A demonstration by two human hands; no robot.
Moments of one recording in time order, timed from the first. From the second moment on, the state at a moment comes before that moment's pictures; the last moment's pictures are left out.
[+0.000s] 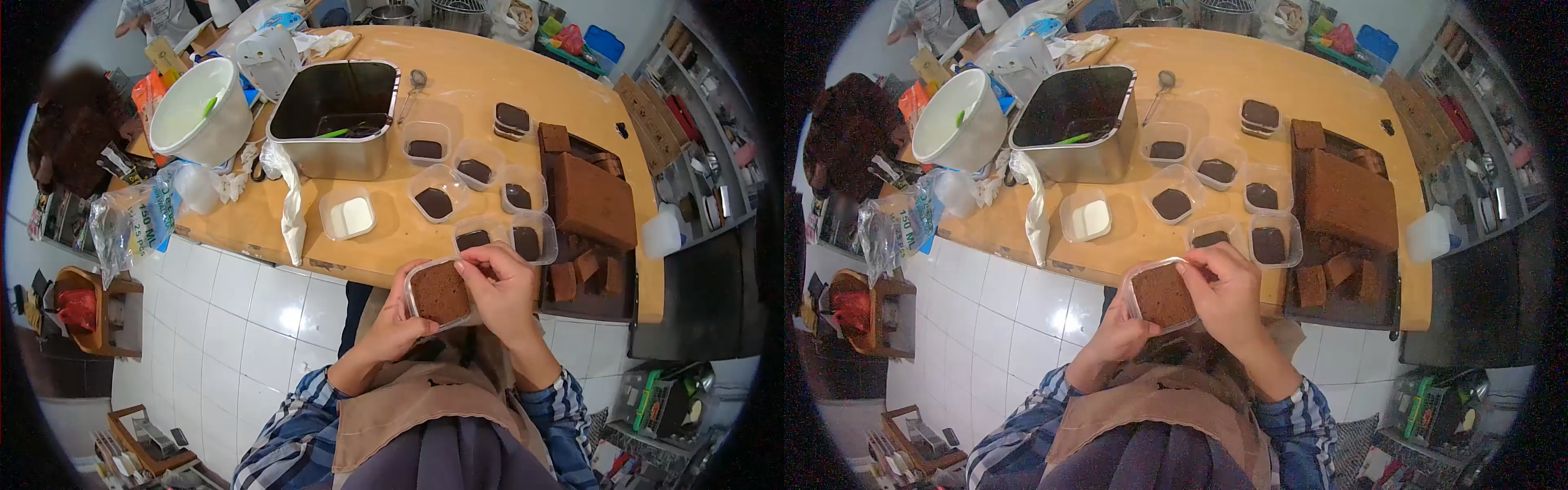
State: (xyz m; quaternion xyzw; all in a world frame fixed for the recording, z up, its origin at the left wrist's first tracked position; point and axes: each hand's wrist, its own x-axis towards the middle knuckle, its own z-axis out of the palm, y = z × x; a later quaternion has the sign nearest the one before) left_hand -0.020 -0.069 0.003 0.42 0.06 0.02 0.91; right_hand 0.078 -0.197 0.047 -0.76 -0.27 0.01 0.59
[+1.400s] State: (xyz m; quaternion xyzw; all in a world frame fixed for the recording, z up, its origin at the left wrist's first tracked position) left_hand -0.015 -0.064 0.011 0.38 -0.01 -0.08 0.92; right_hand 0.041 -0.225 0.092 -0.78 -0.57 0.01 0.27
